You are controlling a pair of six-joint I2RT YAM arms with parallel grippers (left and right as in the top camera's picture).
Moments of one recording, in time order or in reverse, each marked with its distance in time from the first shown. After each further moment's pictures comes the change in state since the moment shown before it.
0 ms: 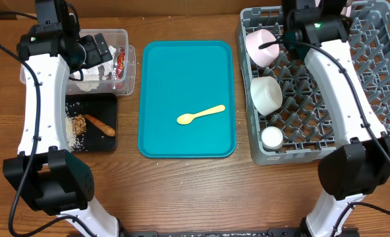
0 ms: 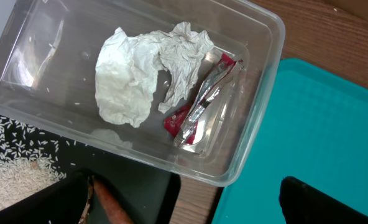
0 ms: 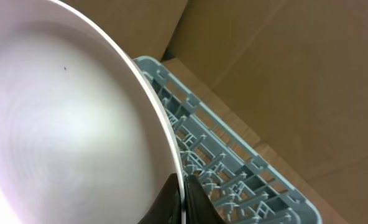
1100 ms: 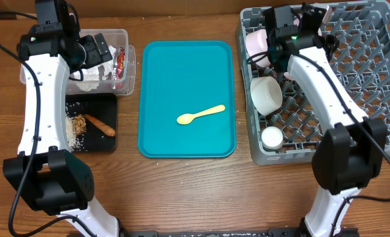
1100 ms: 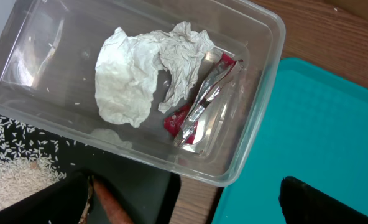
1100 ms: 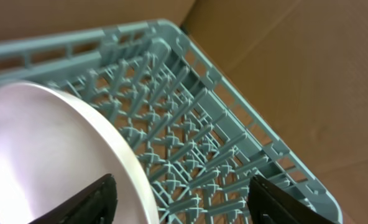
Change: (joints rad) left arm 0.000 0.000 0.000 0.000 0.000 0.000; right arm 0.039 0.043 -0.183 0.122 0.010 0.003
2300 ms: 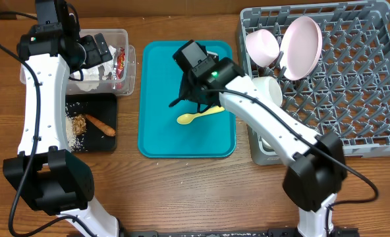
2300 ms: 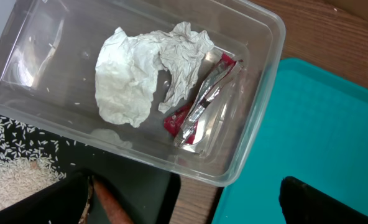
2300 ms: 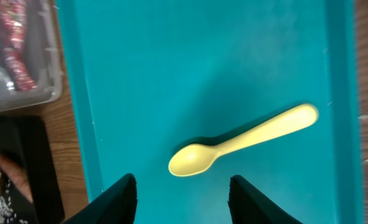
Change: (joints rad) left arm 0.000 0.000 0.000 0.000 0.000 0.000; right arm 0.447 0.027 0.050 -0.131 -1.001 0.401
